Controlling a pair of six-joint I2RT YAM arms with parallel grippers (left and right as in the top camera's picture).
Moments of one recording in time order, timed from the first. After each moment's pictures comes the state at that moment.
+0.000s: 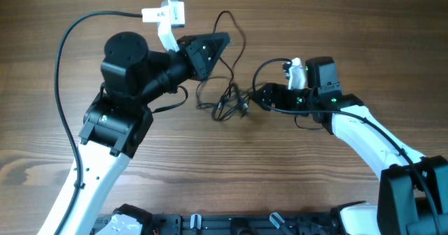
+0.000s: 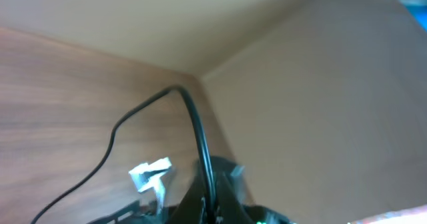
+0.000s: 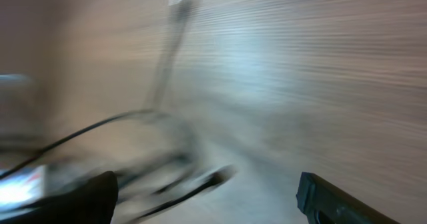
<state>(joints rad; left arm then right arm) -0.37 1.18 1.17 -0.17 0.52 -0.79 0.23 1.54 0.80 -0.19 -0.70 0.43</state>
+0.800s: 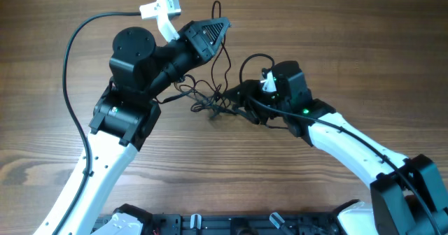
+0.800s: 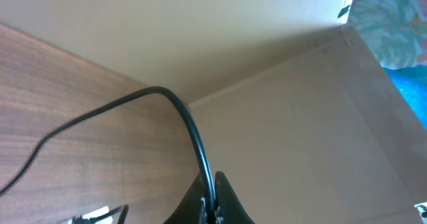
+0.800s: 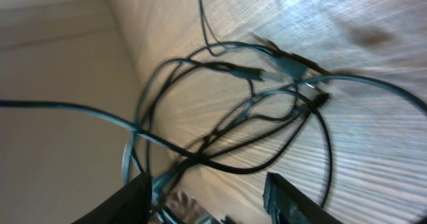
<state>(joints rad) -0.39 1.24 1.17 -0.02 0.42 -1.01 0.48 1.54 0.79 0.05 -0.61 1.27</state>
